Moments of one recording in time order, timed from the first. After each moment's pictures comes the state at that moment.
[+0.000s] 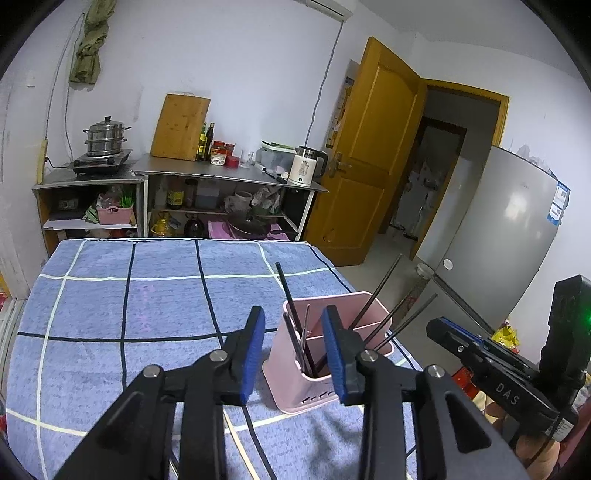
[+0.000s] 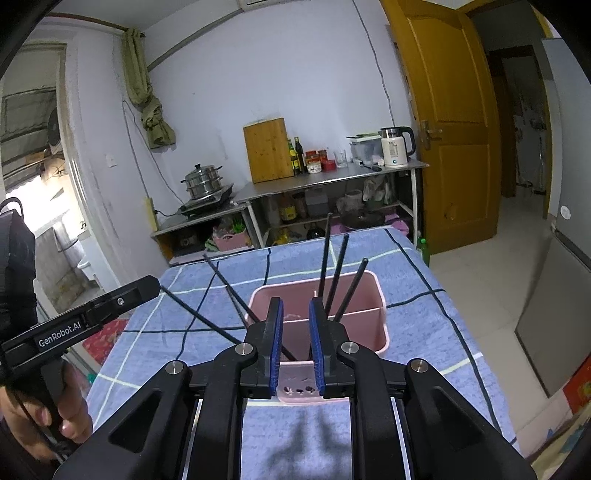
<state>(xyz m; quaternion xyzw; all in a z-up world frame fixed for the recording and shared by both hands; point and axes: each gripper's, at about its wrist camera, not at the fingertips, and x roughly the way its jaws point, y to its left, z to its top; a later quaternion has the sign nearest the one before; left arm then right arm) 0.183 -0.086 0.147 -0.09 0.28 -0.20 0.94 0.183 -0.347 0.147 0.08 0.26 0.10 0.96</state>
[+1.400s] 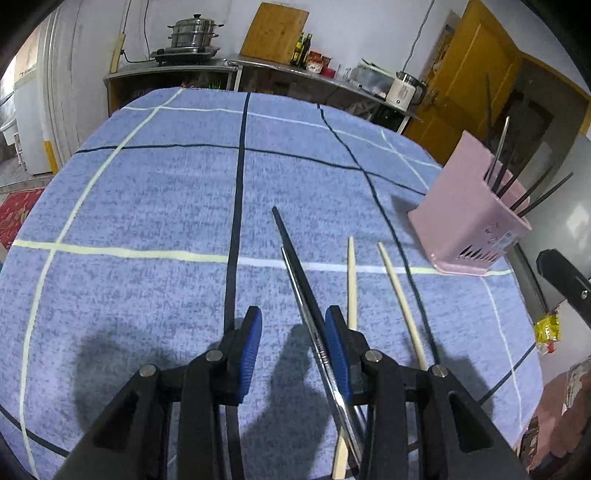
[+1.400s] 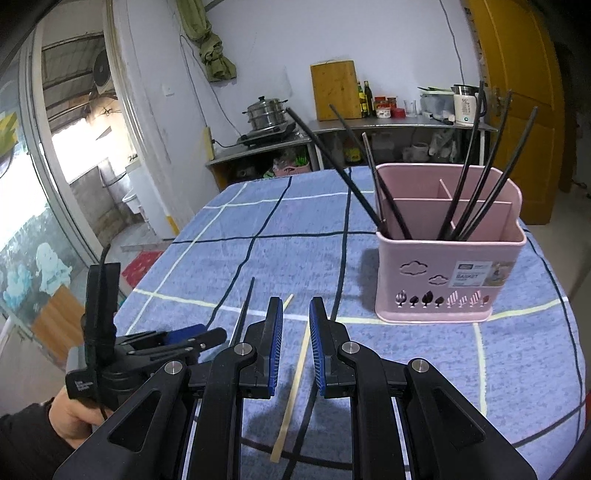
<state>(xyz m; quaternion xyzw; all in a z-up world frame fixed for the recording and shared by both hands) 0.150 0.003 -0.032 -0.12 0.44 -0.06 0.89 0.162 -0.256 0.058 0.04 0.35 0.22 0.91</state>
